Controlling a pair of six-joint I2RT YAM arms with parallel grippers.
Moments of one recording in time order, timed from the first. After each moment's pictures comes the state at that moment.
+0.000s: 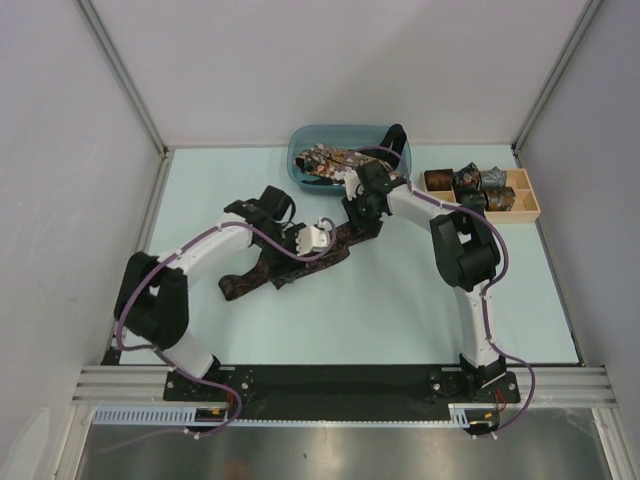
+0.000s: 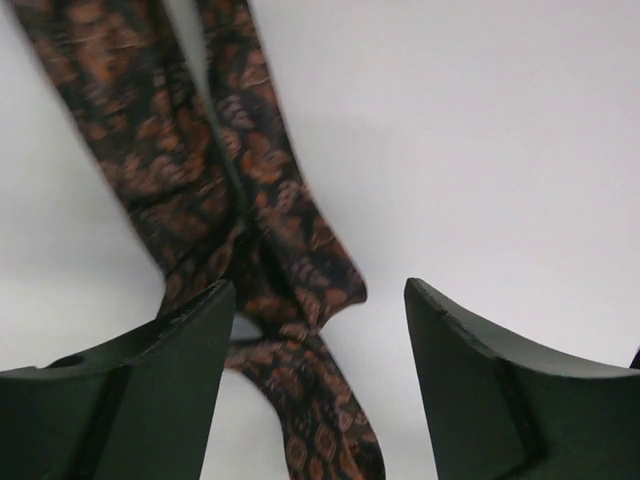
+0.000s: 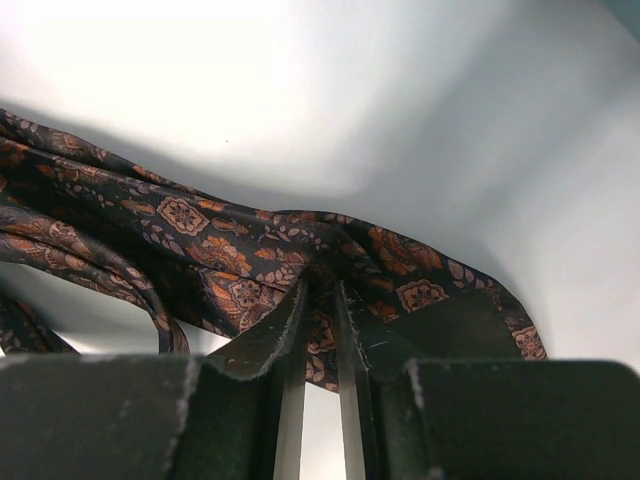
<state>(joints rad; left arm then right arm) -0.47 1.58 1.18 -0.84 0.41 0.91 0.47 2.18 1.64 -0.50 -0.26 -0.14</state>
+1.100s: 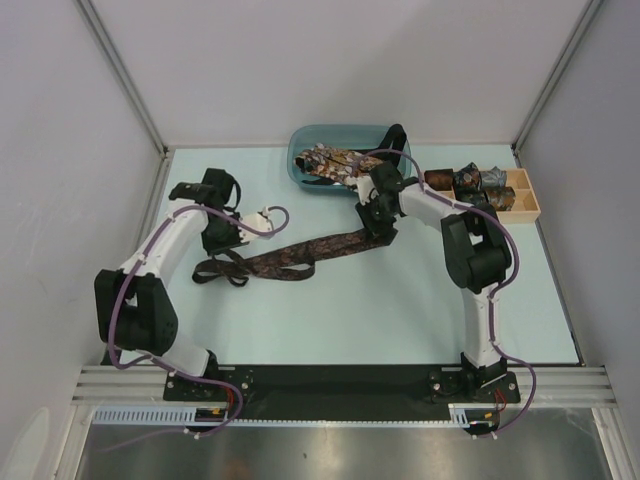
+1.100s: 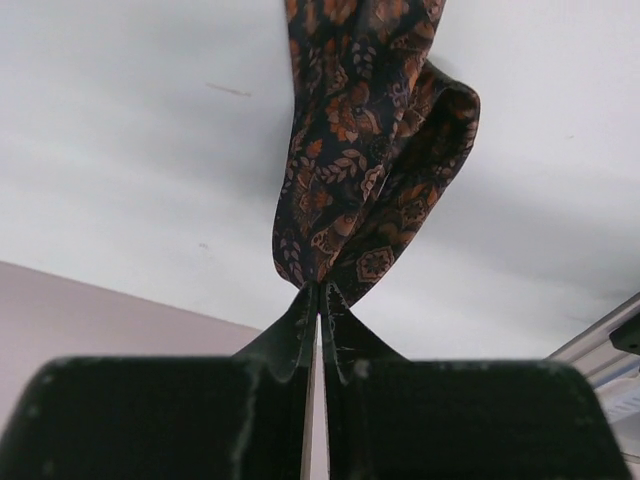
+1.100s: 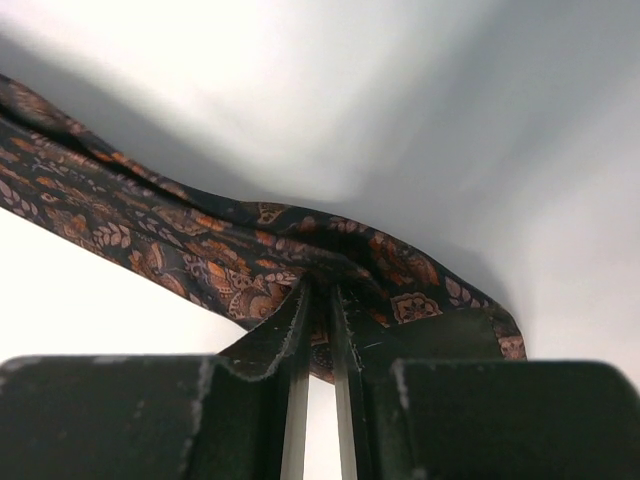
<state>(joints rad) -0.18 1.54 1.28 -1.14 0.03 1.15 0.41 2.13 1.58 -0.60 -0.25 -0.20</state>
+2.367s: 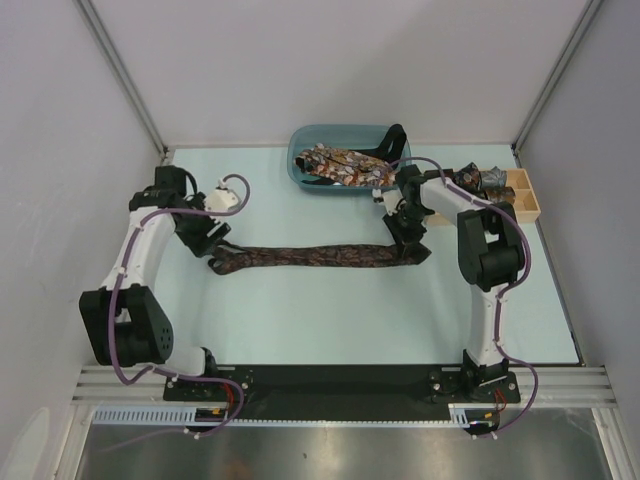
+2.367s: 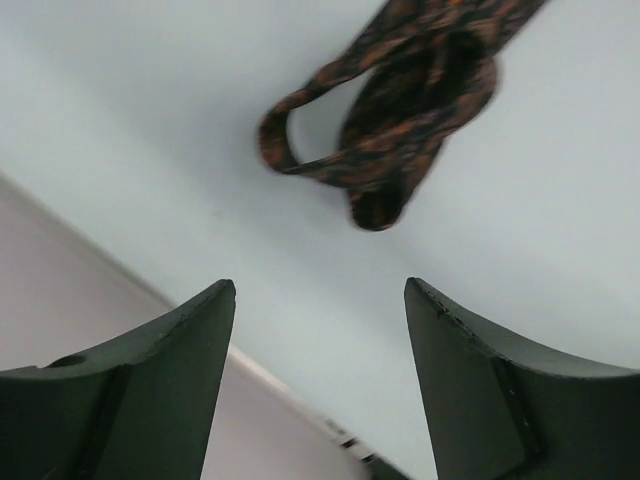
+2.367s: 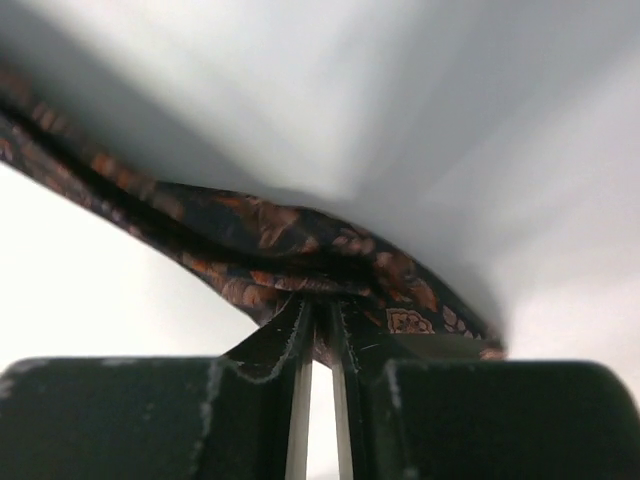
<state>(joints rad) 0.09 1.46 1.26 -0.93 0.17 0.99 0.30 2.09 1.56 -0.92 -0.23 -0.30</state>
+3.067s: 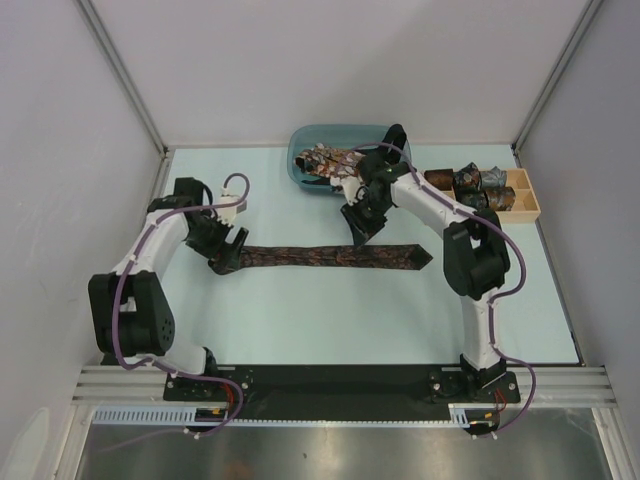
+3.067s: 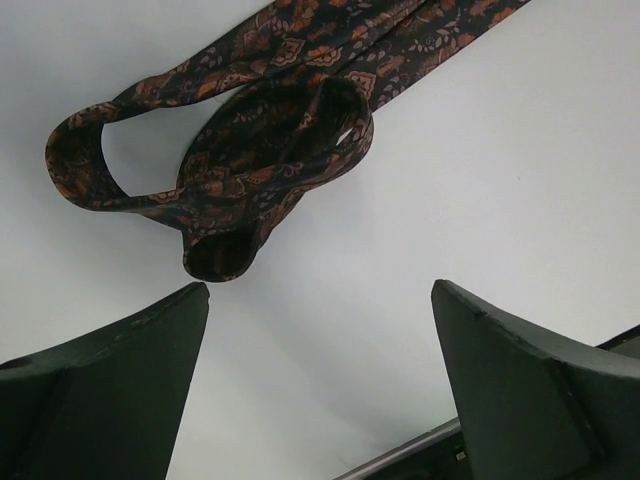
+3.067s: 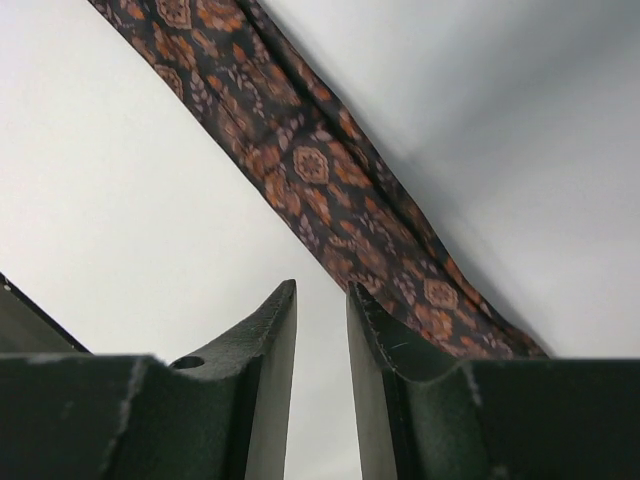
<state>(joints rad) 0.04 1.52 1.14 -0.92 0.31 0.55 0.48 2.07 1.74 -0.96 -0.38 -0.24</state>
